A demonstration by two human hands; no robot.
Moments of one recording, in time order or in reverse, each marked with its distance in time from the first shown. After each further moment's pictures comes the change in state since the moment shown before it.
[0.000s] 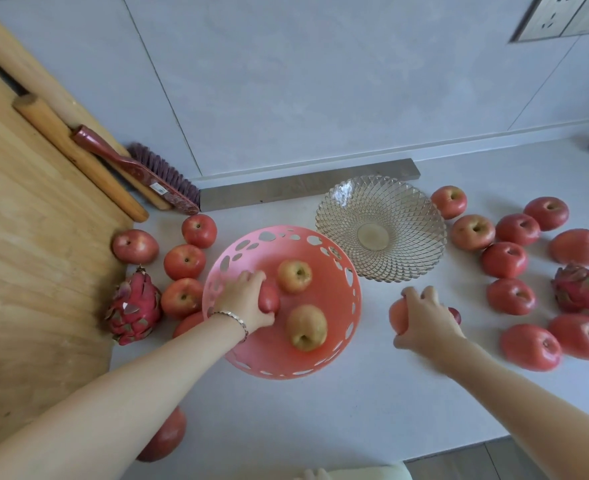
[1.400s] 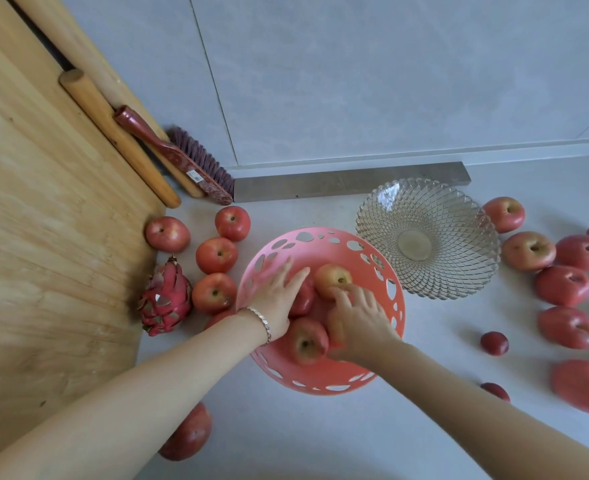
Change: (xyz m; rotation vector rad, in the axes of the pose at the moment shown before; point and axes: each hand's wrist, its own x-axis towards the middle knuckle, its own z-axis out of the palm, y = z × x) left_hand 0.010 -0.022 0.001 0.112 -0.086 0.184; right_hand 0.008 -0.130 0.031 -0.070 0.004 -0.475
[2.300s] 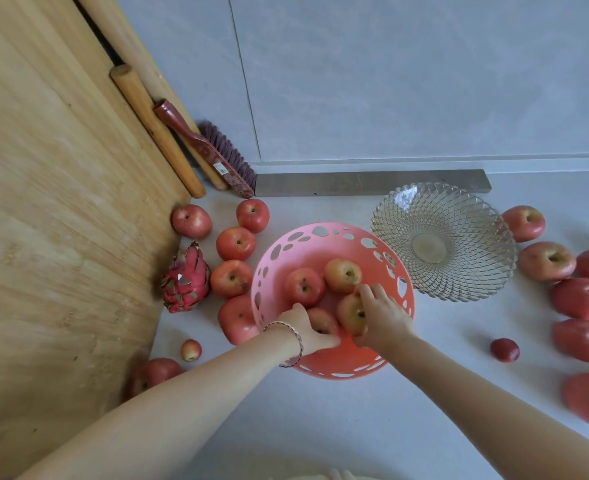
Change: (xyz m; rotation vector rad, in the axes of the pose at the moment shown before) left_hand -0.040 0.046 0.007 -0.453 -0.231 -0.452; right_hand -0.002 0.018 -0.001 0.032 -0.056 0.097
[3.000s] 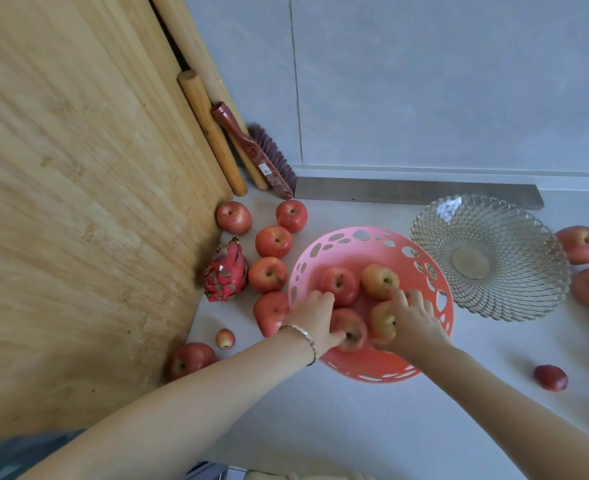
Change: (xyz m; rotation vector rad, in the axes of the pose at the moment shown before) left_hand -0.006 -0.027 -0.010 0.120 0.303 0.319; right_hand -0.008 -0.015 -0.008 0.013 0.015 0.008
